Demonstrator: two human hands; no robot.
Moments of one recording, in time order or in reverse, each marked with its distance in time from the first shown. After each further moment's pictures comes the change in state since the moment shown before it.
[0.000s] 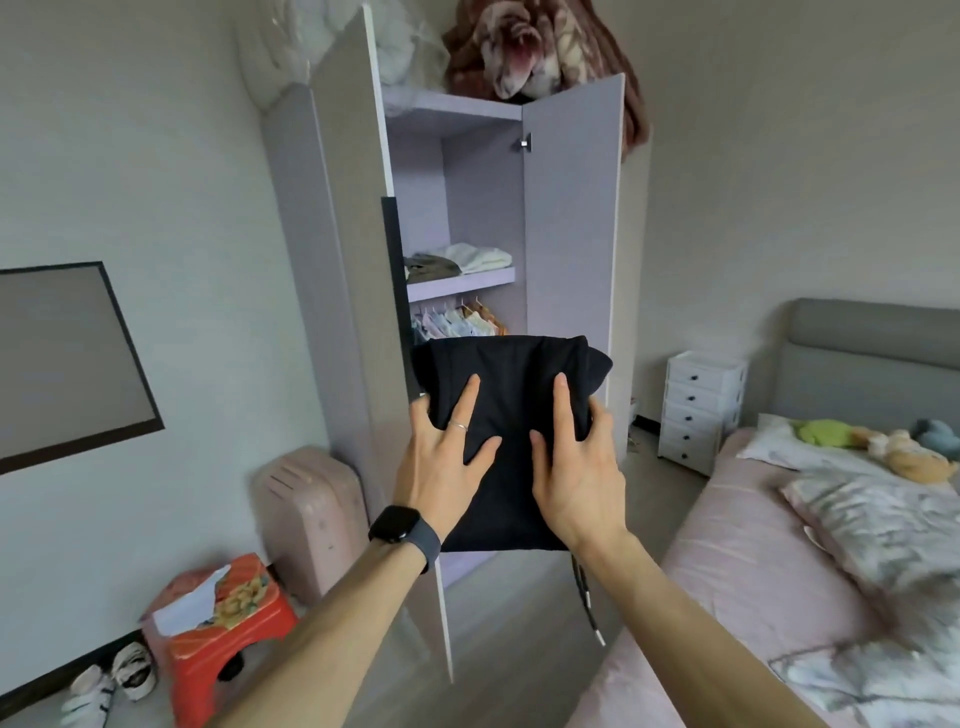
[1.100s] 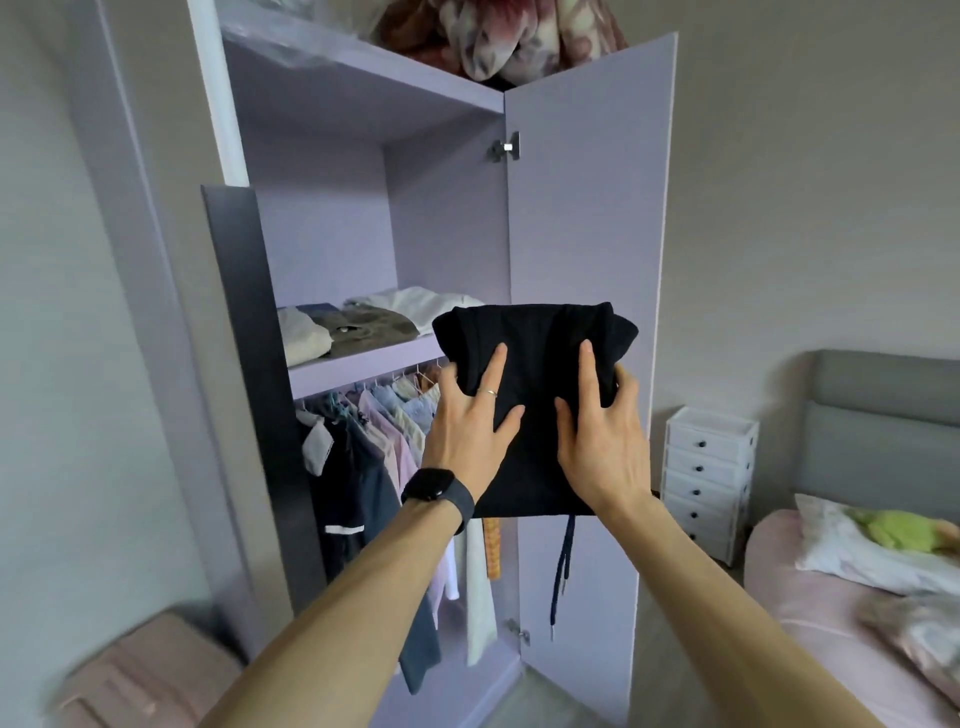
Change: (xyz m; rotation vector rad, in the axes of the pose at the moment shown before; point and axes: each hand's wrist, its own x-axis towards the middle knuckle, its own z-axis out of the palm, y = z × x) left_hand 0.459 -0.187 0.333 -0.129 0.045 0.159; right_hand 0.426 0.185 0.356 -0.171 0.226 -0.027
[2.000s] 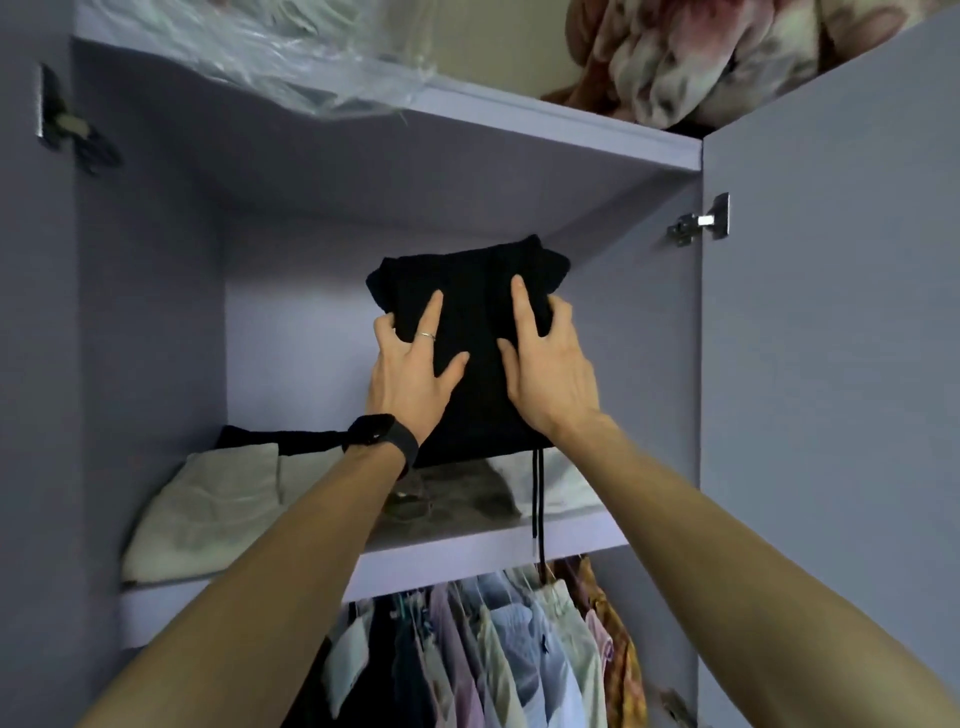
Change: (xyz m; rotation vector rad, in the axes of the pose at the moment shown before) left_hand 0.379 -0.246 0.072 0.378 0.389 -0.165; right_hand 0.402 -0.048 0.359 0.409 0.004 -0.466
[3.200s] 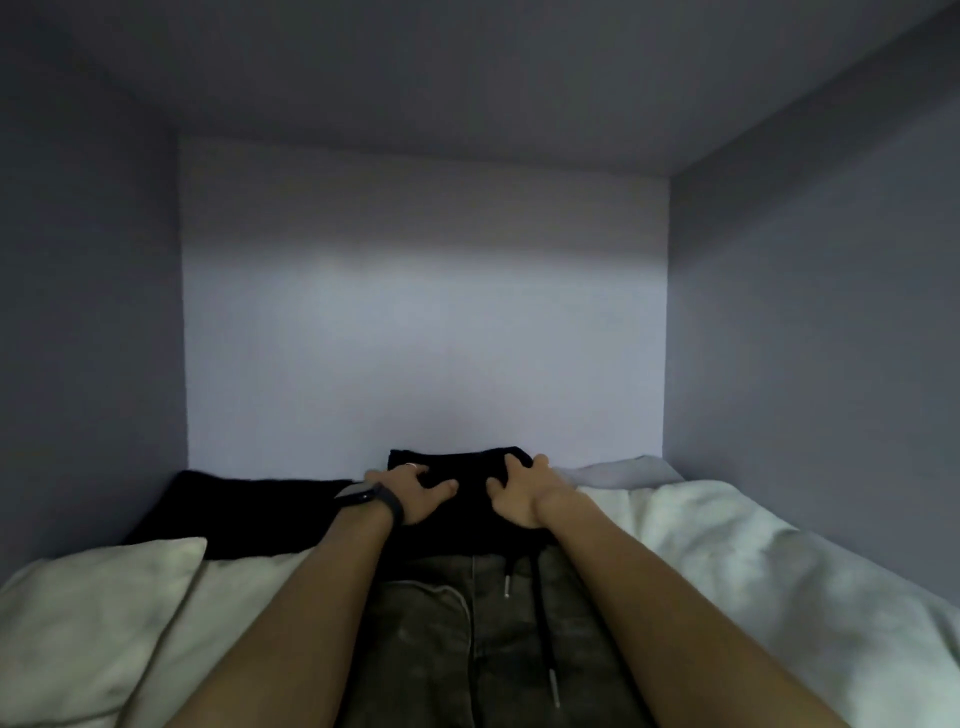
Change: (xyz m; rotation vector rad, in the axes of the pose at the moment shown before) left_hand 0.101 -0.313 0.241 0.399 -0.820 -0.632; right_hand 0.066 0.083 0.432 0.032 -1.085 0.297
